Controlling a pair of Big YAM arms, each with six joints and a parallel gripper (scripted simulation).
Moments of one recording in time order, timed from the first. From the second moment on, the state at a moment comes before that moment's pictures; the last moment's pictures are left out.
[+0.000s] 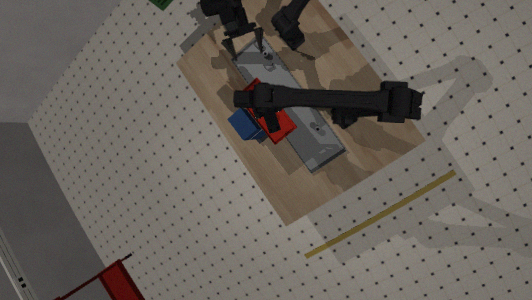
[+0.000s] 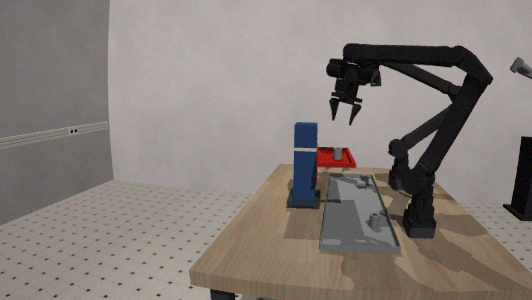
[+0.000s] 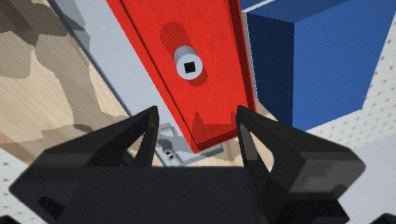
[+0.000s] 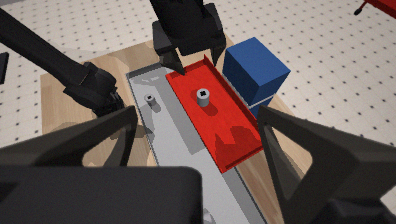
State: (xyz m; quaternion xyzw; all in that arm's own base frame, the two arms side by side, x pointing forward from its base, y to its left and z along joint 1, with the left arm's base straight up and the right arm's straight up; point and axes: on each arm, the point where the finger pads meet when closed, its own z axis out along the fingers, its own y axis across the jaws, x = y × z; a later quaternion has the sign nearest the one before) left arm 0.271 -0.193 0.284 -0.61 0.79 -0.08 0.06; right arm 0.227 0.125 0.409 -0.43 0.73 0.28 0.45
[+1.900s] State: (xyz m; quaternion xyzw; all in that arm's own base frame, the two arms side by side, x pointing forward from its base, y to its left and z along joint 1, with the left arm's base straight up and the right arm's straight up) left arm 0.193 -0.211 0.338 0.35 0.86 -0.01 0.36; right arm 0.227 0.125 0.409 -0.43 0.73 0.28 0.45
